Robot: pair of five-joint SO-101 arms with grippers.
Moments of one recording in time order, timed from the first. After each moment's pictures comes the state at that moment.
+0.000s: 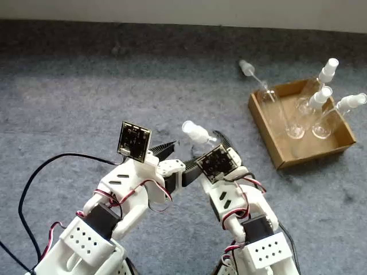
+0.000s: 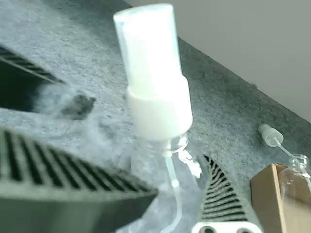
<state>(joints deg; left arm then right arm) 31.6 -72.2 74.6 29.5 22.2 -23.6 -84.3 87.4 22.3 23.1</state>
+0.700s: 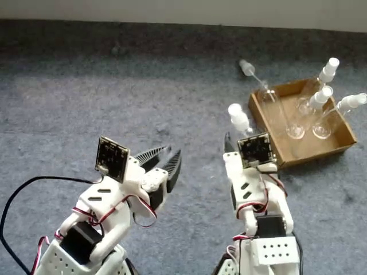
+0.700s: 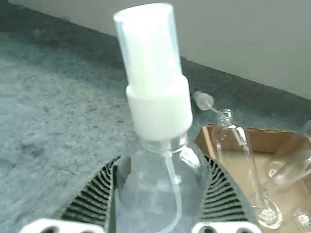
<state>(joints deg) 31.6 -91.7 72.2 45.8 20.3 -7.5 -84.3 83.8 23.3 15.2</state>
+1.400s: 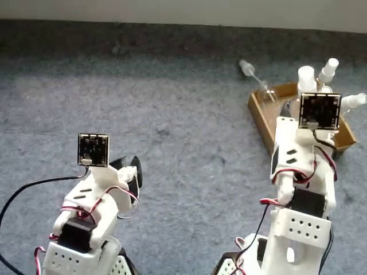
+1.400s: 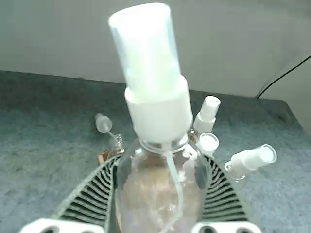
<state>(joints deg) 11.3 -93.8 78.1 60.4 19.6 12.7 -61.4 52.3 29.4 15.2</state>
